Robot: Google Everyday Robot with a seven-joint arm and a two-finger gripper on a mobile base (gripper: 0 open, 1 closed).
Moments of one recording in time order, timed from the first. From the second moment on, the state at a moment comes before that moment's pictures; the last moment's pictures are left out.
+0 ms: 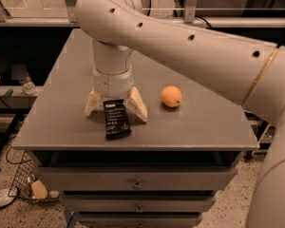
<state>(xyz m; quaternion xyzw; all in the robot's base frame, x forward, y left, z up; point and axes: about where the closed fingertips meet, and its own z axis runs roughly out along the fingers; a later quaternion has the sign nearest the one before) 0.511 0.074 0.809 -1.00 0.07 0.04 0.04</state>
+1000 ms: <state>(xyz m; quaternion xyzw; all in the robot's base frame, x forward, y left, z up) 0.512 0.074 0.828 -1.00 0.07 0.04 0.04</state>
